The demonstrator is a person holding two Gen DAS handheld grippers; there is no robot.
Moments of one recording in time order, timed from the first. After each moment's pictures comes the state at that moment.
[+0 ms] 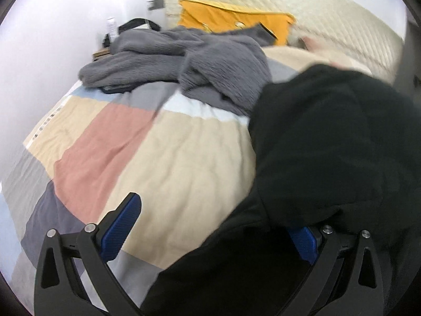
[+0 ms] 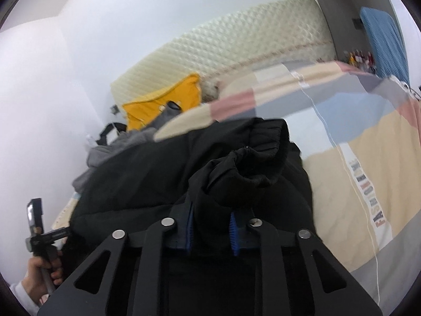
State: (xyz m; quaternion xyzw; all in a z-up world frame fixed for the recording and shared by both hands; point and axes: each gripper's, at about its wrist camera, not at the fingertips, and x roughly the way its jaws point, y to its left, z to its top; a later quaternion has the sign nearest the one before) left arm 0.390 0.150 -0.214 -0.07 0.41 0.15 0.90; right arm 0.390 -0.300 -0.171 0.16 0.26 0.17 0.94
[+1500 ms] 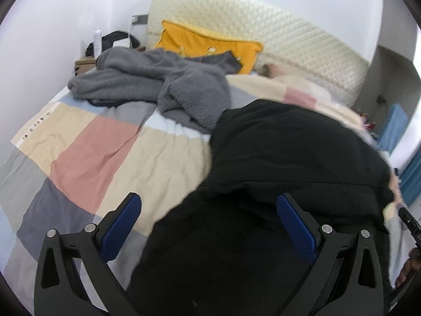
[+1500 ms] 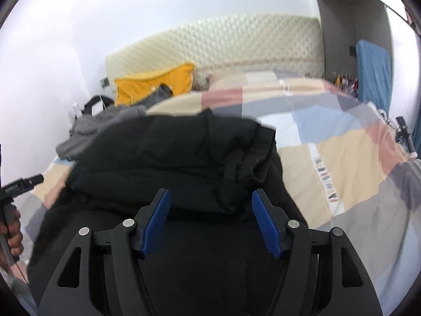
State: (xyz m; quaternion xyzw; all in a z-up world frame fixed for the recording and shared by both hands) left arm 0.310 0.129 -0.144 -0.11 0.35 0.04 0.93; right arm 0.301 -0.275 -0.137 0.06 0.30 0.10 0.95
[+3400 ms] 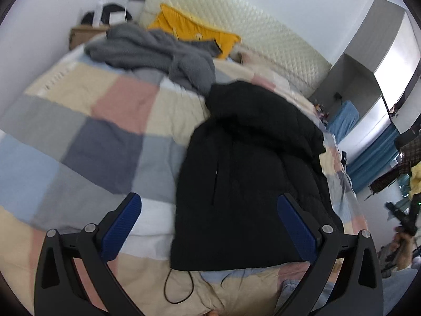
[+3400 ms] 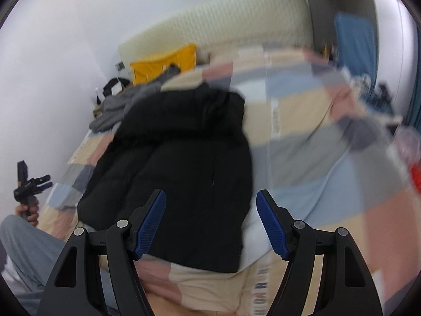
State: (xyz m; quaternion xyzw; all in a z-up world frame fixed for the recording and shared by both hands) left arm 0.114 0.225 -0.106 -0.20 0.41 -0.07 0.88; right arm 0.103 -0.385 -0.068 0.10 0.42 0.15 0.89
